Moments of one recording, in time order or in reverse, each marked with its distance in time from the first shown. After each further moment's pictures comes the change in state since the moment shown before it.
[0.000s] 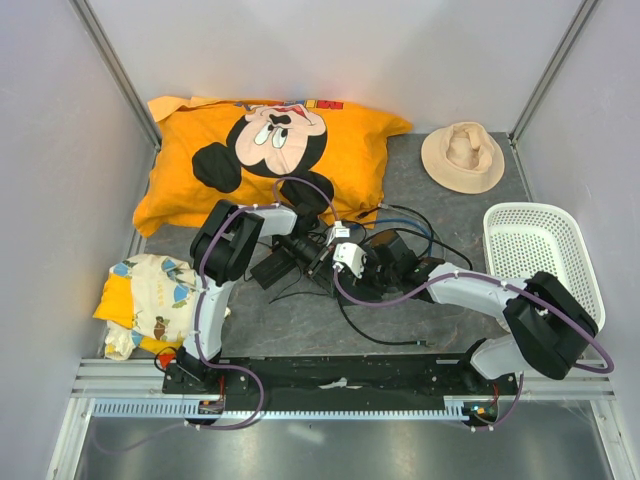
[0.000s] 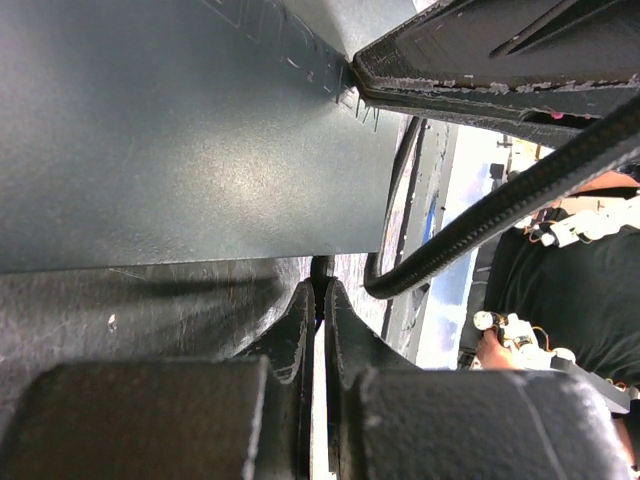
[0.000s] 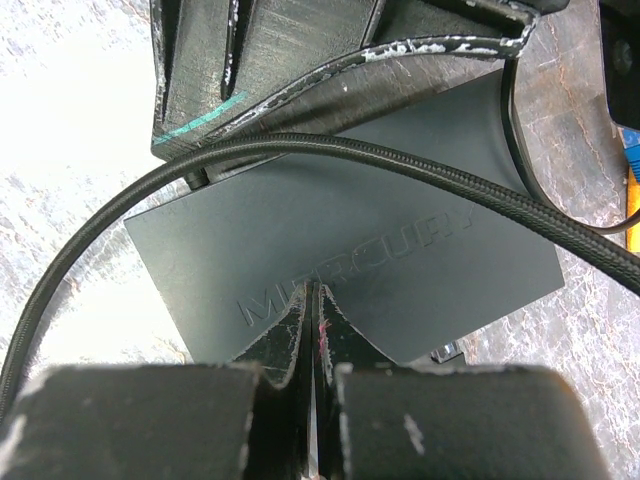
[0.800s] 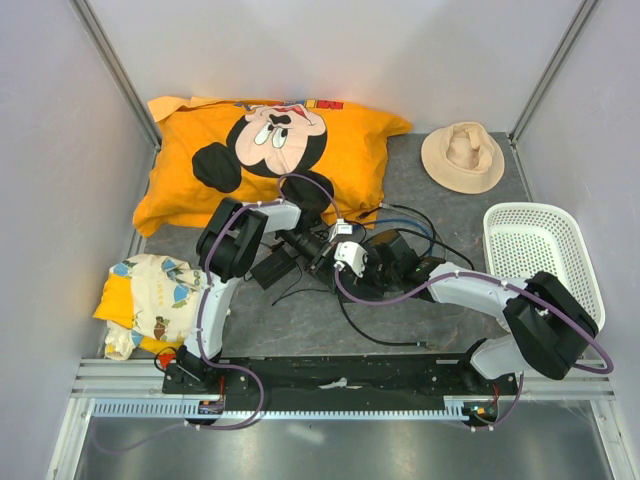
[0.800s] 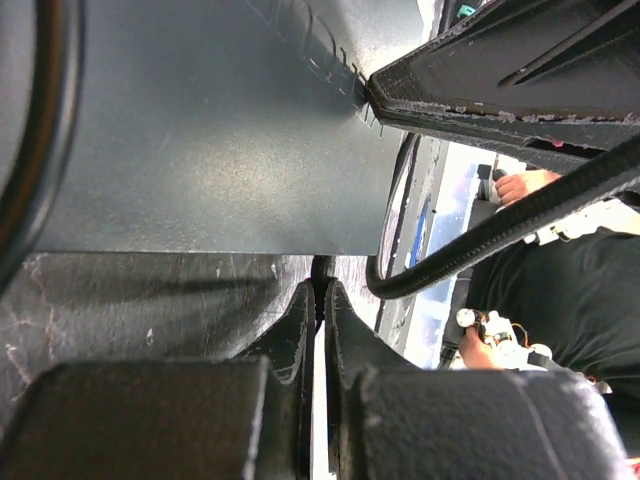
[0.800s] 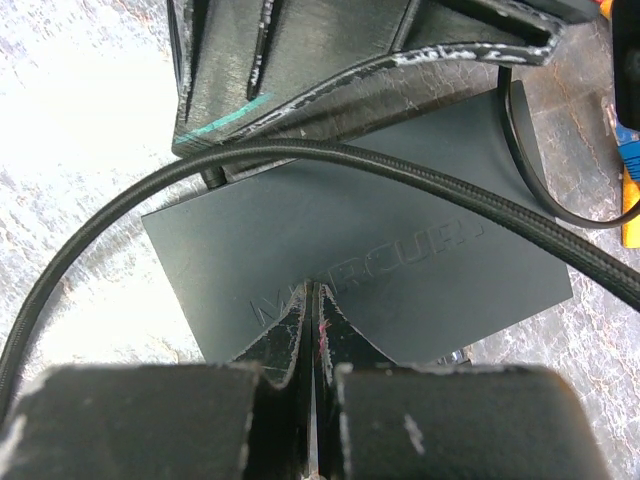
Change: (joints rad) left arm 0.003 0.068 0.113 -0.106 -0.003 0.011; right arm -0.012 -0.001 -0.002 0.000 -0.006 -0.003
